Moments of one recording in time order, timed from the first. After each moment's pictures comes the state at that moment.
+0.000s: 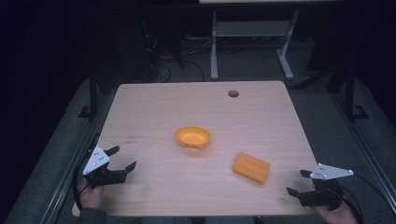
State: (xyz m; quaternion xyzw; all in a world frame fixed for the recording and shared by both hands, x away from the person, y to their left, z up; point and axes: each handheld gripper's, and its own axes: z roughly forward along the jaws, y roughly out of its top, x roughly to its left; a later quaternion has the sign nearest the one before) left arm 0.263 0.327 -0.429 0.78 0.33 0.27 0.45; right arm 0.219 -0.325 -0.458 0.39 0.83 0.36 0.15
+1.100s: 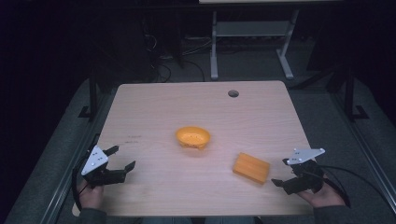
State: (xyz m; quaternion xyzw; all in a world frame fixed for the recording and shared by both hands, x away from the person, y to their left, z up) left arm 0.262 0.328 -0.428 0.78 0.34 0.28 0.46; right arm 0.259 -0.274 -0.423 0.32 0.89 0.31 0.12
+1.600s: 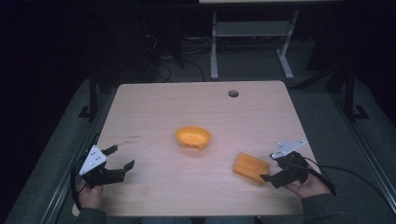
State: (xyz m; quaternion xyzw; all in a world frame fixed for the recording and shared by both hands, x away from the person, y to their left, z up) left arm 0.262 0.330 -0.427 0.77 0.34 0.28 0.47; right arm 0.282 -0.240 -0.418 0.29 0.90 0.30 0.11
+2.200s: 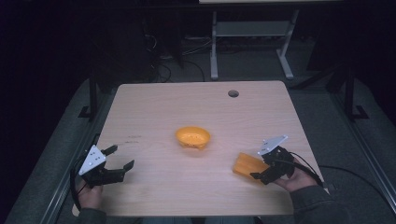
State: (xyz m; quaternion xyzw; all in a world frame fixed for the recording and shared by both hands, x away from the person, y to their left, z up) left arm 0.262 0.331 -0.427 0.77 0.34 0.28 0.47; right arm 0.300 -0.209 -0.421 0.25 0.92 0.27 0.10
